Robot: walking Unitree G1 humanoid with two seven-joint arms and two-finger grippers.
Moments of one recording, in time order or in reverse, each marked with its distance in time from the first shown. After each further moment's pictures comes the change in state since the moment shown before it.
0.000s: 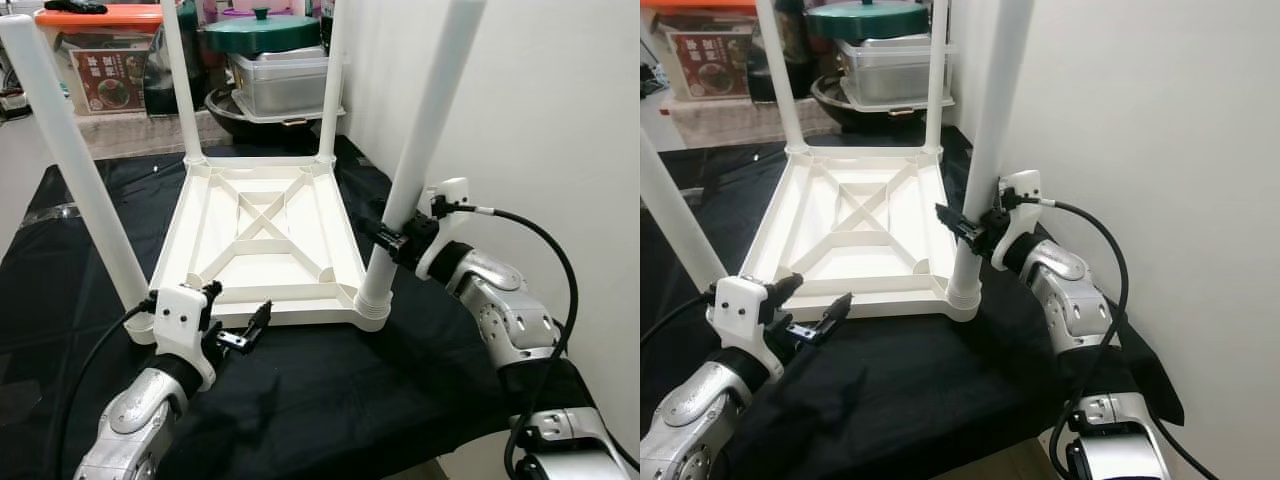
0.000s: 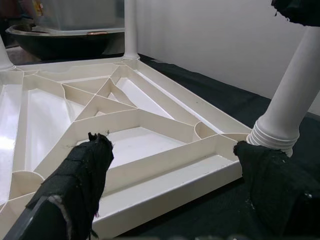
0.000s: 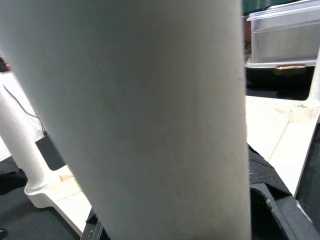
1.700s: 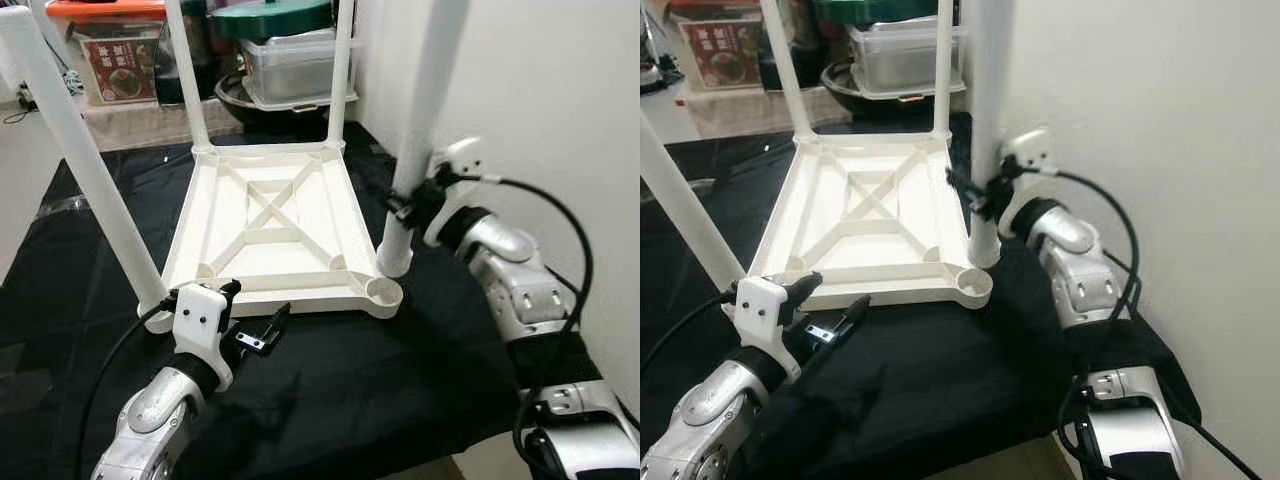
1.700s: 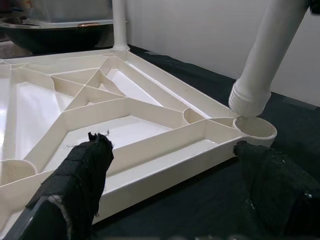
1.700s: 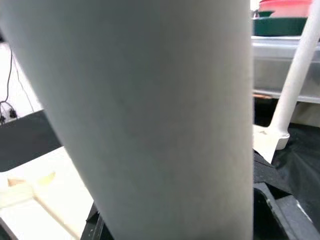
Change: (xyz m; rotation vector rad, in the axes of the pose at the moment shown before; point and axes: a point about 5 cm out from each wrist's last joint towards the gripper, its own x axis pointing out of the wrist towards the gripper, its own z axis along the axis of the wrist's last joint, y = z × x) left arm 0.004 -0.016 -0.001 -0.002 -0.009 -0.054; right arm 0.006 -0.015 0.035 -0.282 -0.045 -0.139
